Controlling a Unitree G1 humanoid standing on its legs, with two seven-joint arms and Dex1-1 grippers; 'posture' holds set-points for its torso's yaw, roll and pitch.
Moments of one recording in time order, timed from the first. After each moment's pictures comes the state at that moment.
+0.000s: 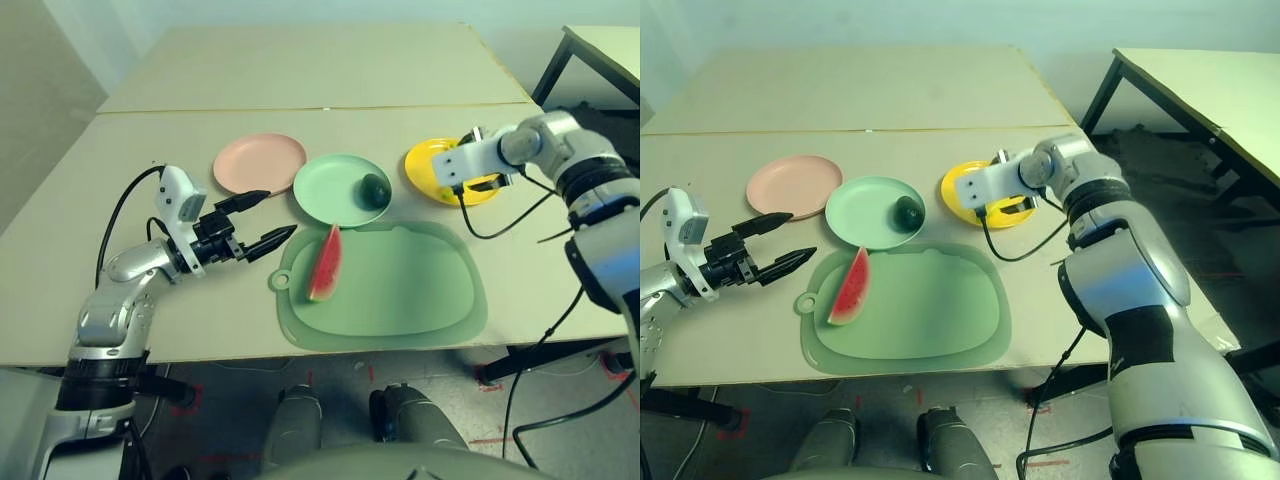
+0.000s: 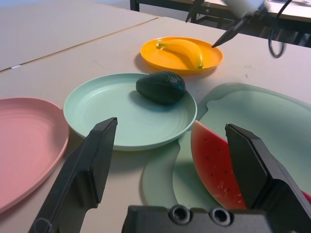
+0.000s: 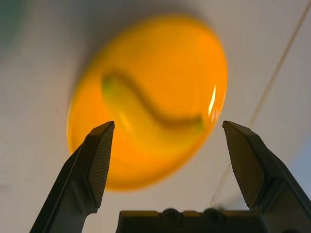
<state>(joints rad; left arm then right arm) -0.20 0.65 0.17 -0.08 -0.51 0.26 -0.95 -1.32 -0.58 0.51 1.16 -0.55 -0.54 1.09</state>
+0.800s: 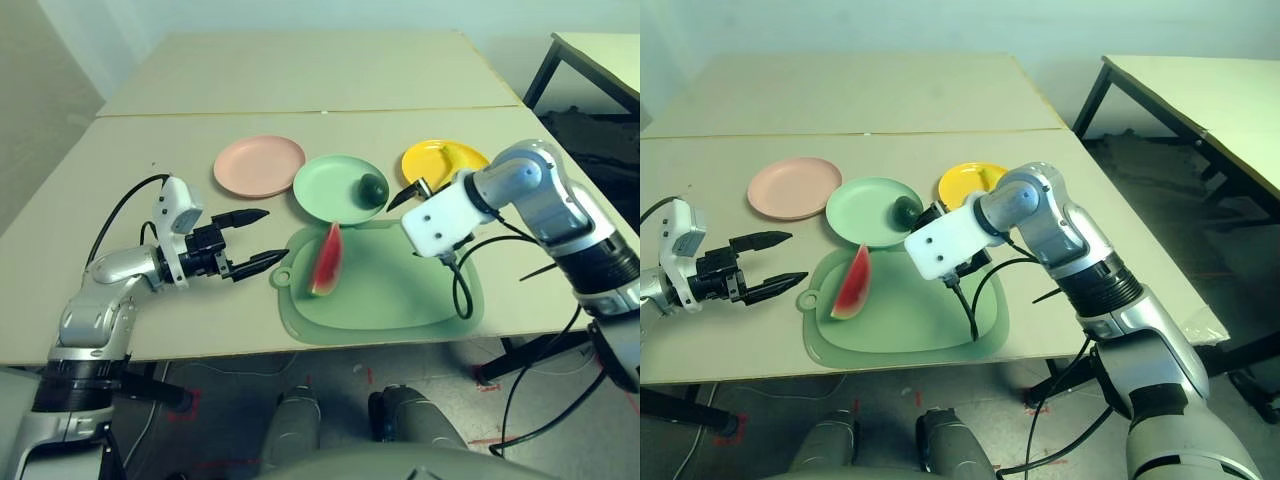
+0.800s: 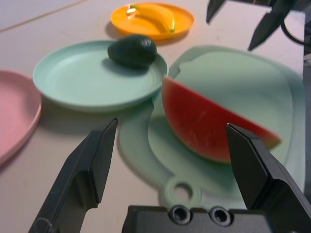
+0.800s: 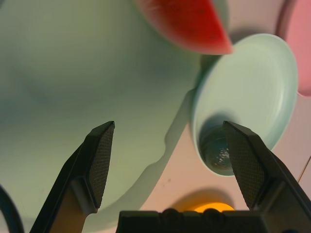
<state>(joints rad) -0.14 0.75 0.16 -0.04 -0.49 0.24 -1.10 -0.84 -0.63 0.44 0.05 -0.25 -0.06 1.42</state>
